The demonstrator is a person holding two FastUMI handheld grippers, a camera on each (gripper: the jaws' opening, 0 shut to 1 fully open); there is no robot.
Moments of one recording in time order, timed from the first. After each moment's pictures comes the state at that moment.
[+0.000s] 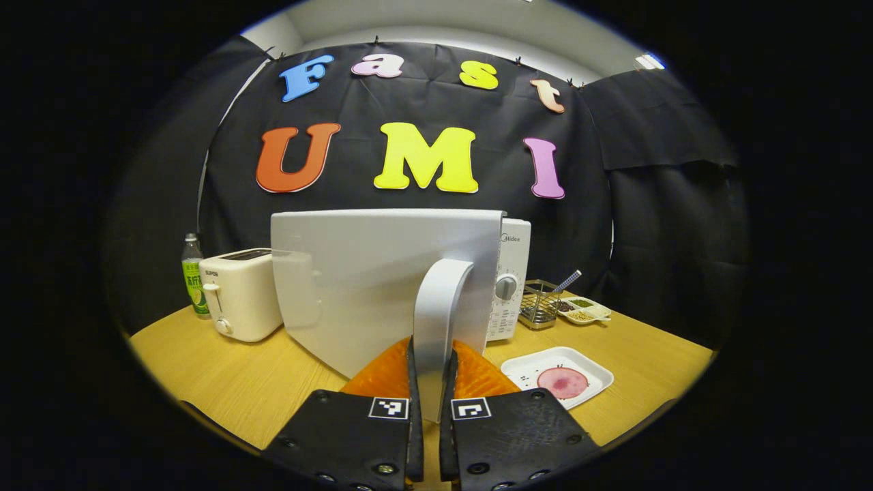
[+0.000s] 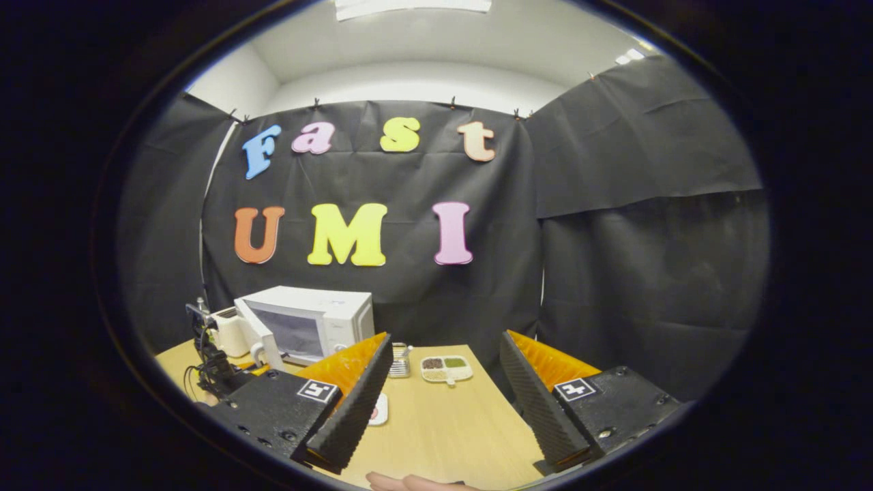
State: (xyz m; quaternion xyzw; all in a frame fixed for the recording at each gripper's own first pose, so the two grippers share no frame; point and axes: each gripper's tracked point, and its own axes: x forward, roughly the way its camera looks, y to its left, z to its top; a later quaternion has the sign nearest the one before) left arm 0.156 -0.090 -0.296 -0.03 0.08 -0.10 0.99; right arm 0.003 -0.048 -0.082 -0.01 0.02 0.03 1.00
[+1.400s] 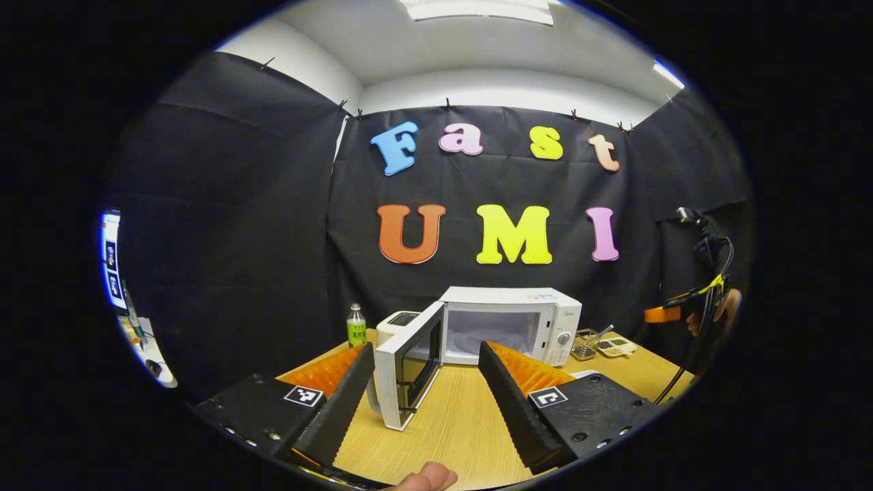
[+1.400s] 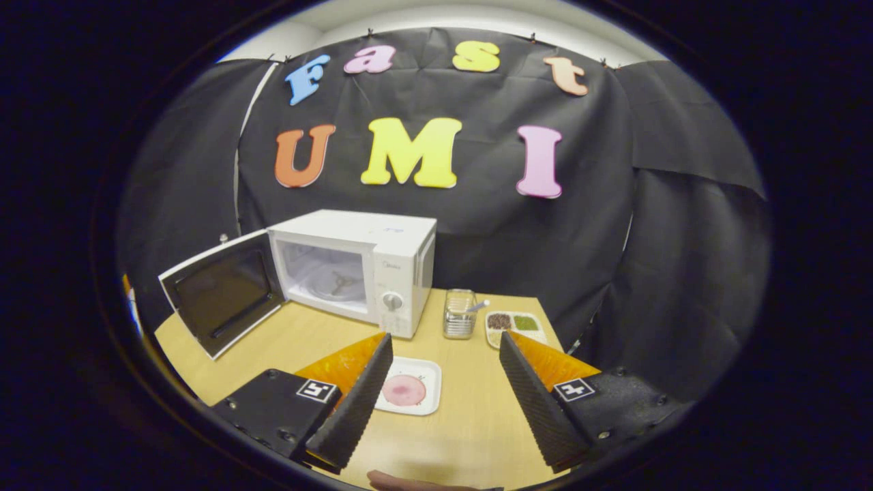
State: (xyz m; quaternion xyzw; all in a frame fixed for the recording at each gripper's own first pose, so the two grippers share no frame) left arm -0.044 0.066 -0.111 -0.02 0.01 0.08 1.00; right arm 0.138 0.072 -0.209 -0.08 0.23 0.16 0.96
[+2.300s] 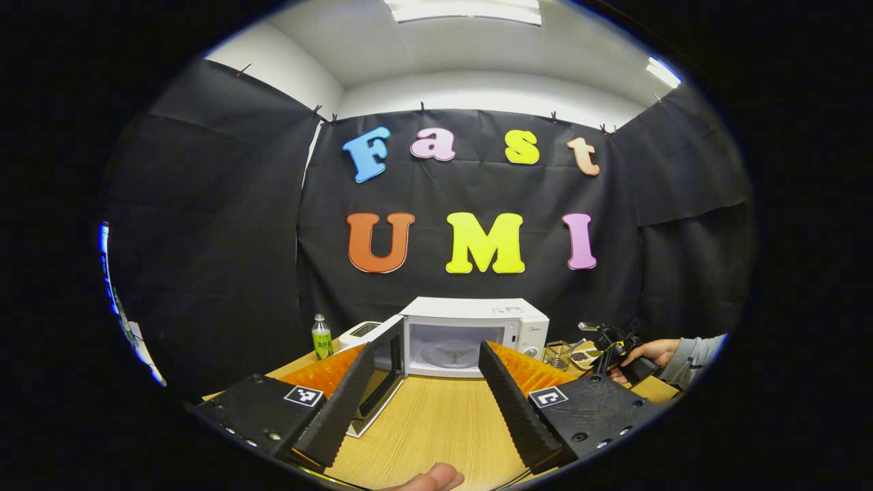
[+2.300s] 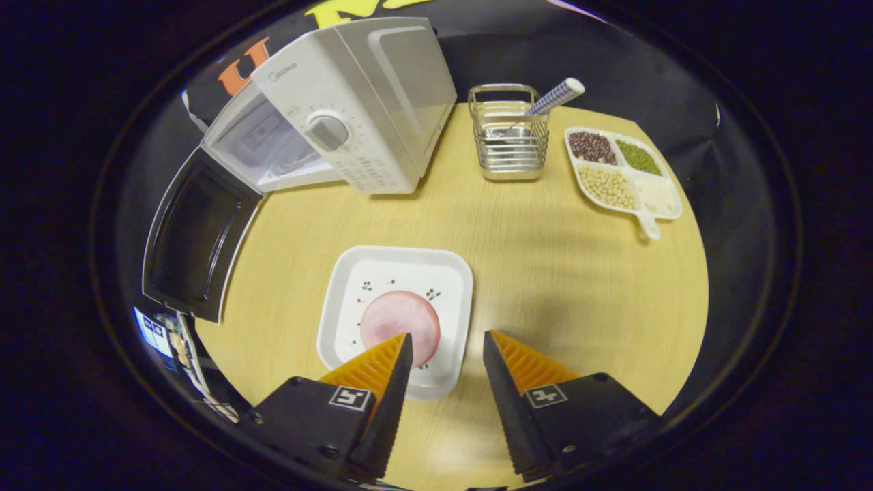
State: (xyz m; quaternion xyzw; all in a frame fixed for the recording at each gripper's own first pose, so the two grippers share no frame) left arm -0.020 -0.003 -0.084 -0.02 0.00 0.03 1.00; right arm 0.204 0.086 -0.423 -0.01 0.59 0.23 0.77
